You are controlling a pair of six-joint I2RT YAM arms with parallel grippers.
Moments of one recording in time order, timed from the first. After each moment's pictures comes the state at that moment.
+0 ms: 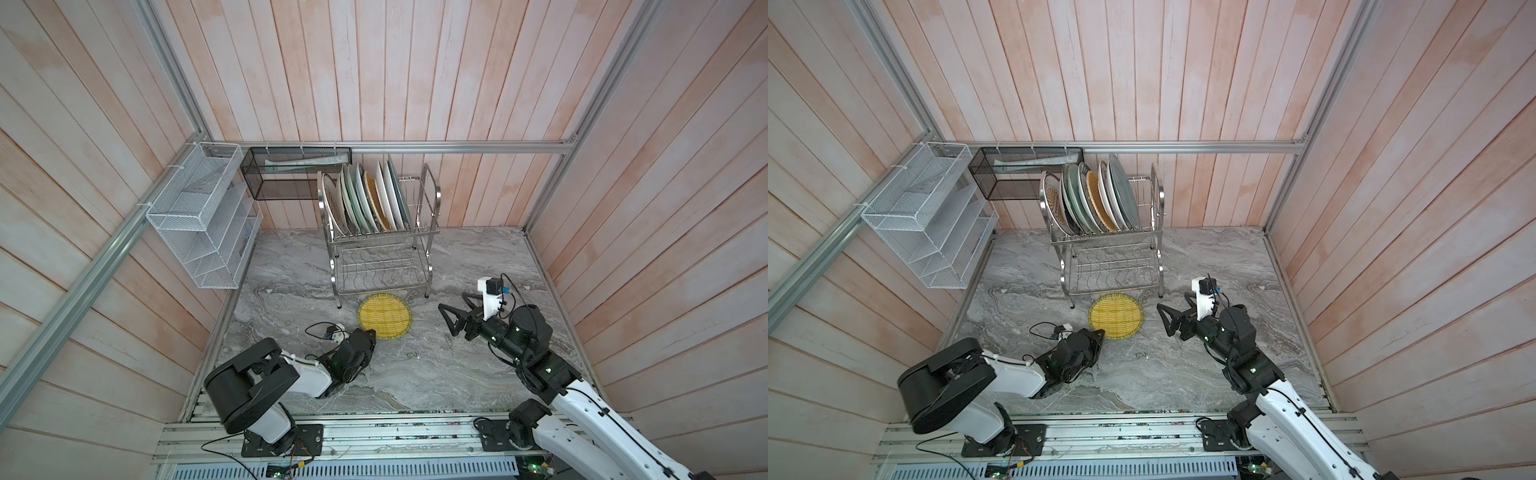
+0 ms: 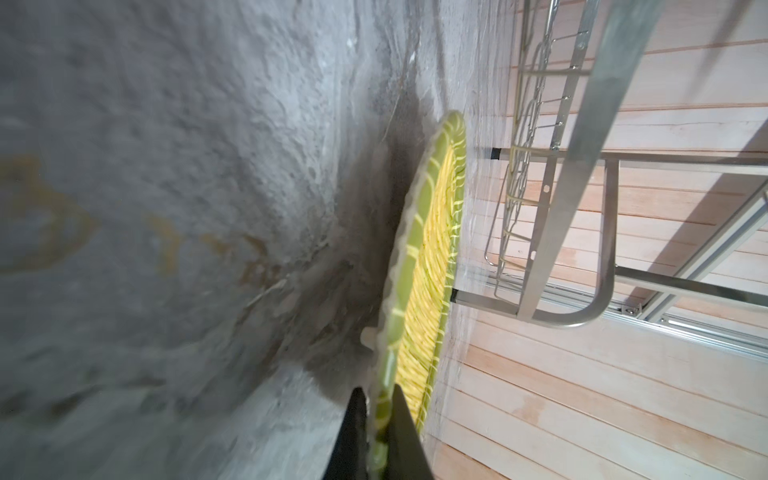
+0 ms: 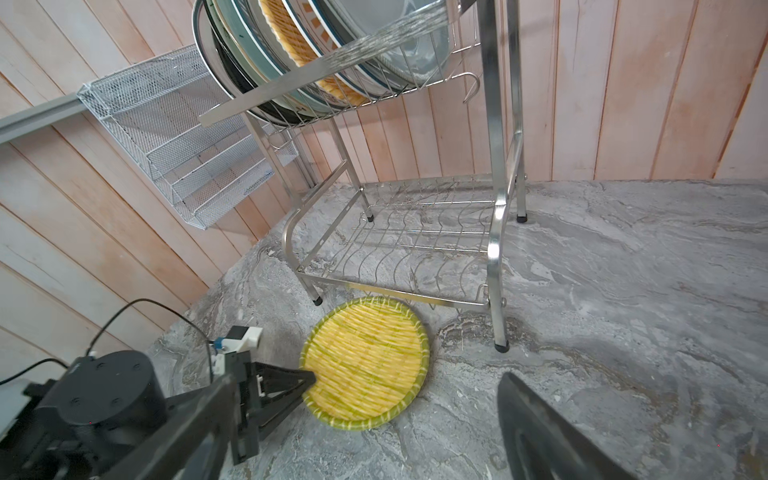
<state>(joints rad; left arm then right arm) -0.86 1.48 0.32 0.62 -0.32 -1.73 0.54 0.70 0.51 0.04 -0.18 0.33</state>
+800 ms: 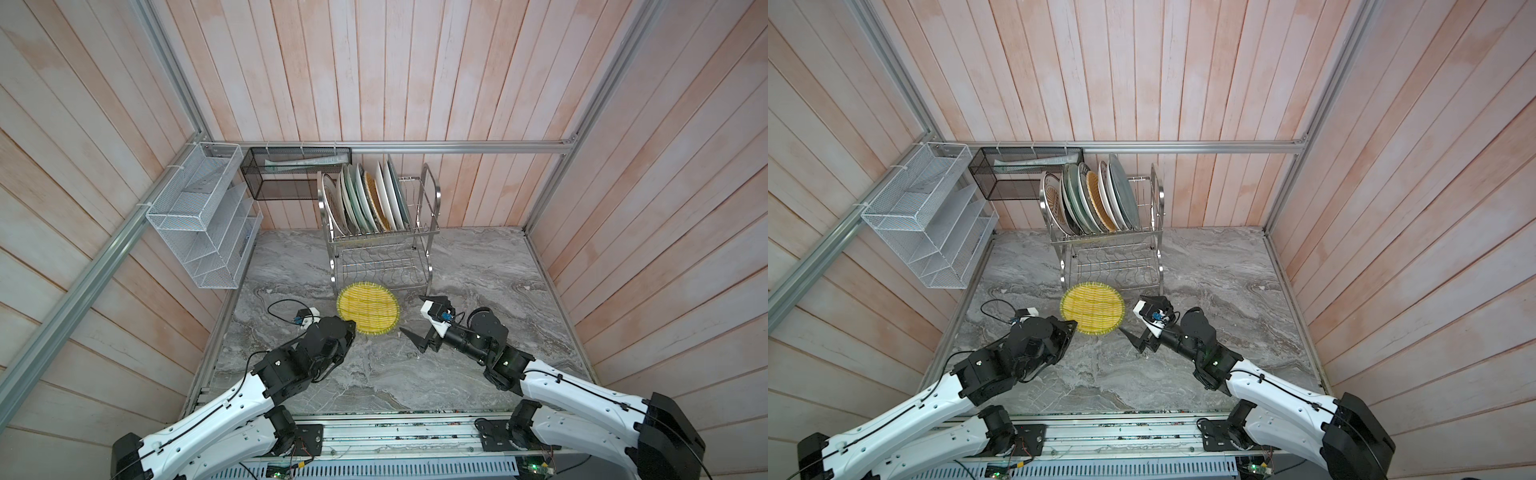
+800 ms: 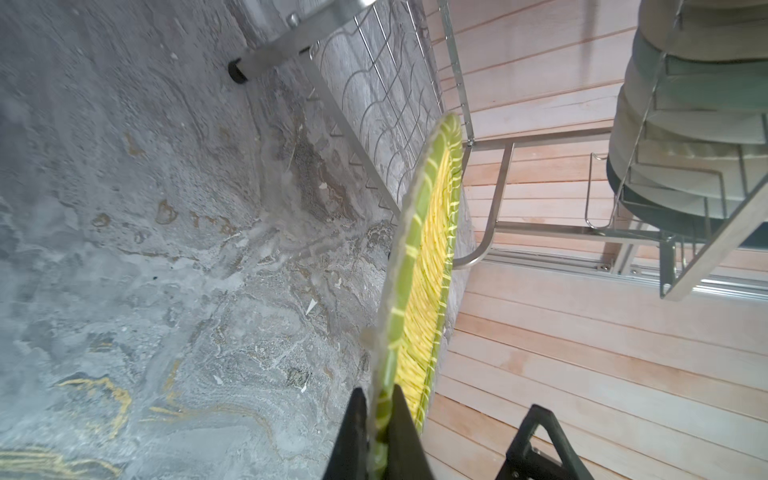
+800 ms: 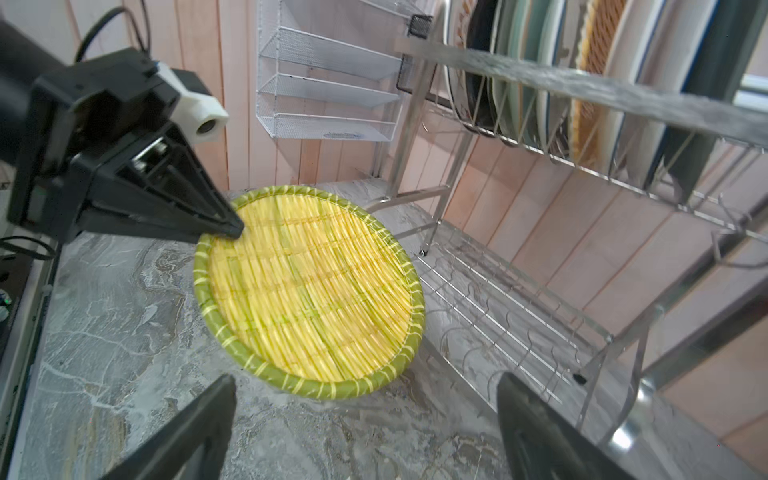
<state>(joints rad) -0.86 0.86 0.77 -0.56 -0.35 -1.61 0.86 1.00 0.48 0.43 -0.17 -0.28</state>
